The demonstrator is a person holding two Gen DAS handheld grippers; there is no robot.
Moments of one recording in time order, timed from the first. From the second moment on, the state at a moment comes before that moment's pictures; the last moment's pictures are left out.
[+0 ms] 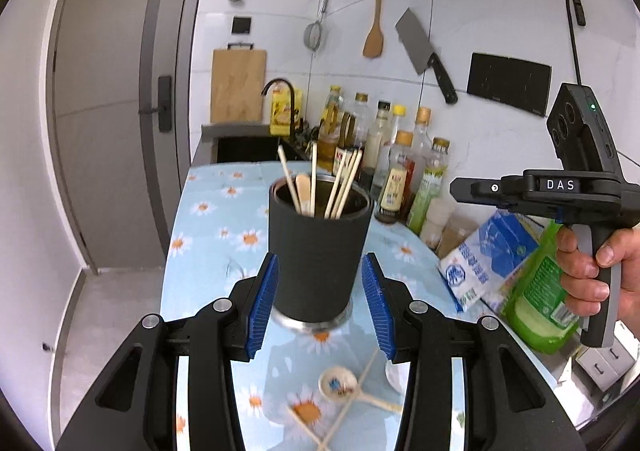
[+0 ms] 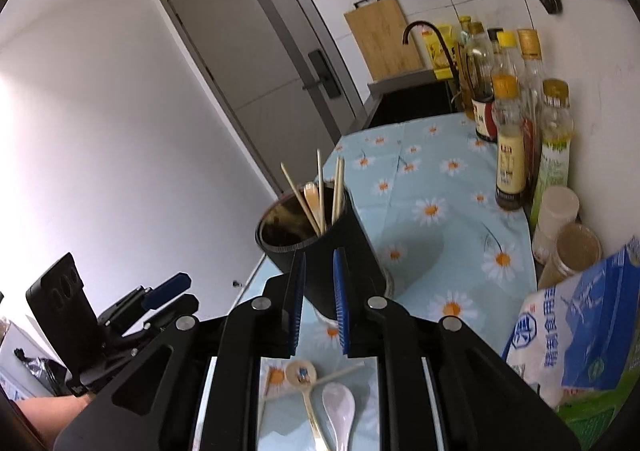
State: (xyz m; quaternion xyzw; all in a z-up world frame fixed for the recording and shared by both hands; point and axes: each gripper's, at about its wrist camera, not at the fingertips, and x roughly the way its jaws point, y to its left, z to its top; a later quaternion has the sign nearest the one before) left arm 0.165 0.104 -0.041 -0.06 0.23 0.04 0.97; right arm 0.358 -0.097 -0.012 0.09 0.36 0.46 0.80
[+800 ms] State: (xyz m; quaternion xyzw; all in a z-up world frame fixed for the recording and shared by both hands) left arm 0.203 0.081 -0.144 0.00 0.52 -0.09 0.85; right arm 0.310 -0.136 -0.112 0.07 0.48 0.43 0.76
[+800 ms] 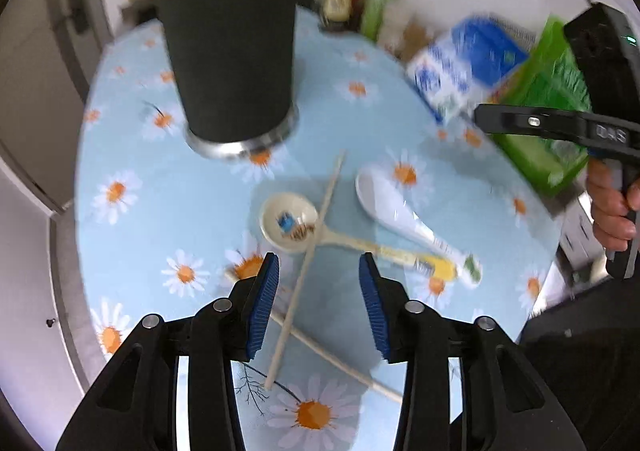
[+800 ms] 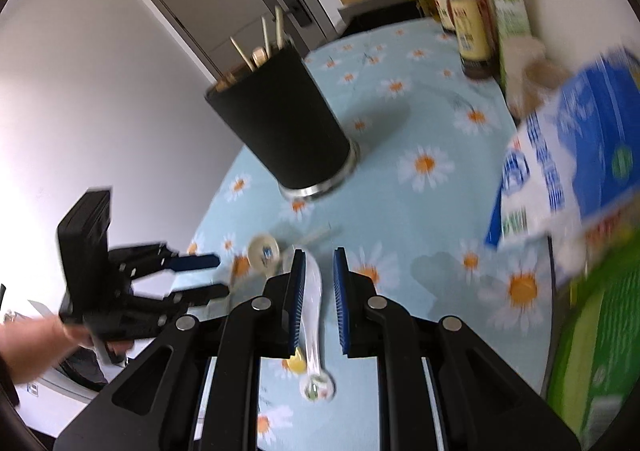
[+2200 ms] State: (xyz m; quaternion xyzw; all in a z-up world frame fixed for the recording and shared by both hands) left arm 0.256 0.045 -0.123 -0.02 0.61 -0.04 0.79; right arm 0.296 -0.161 -0.139 0.11 0.50 0.45 0.73
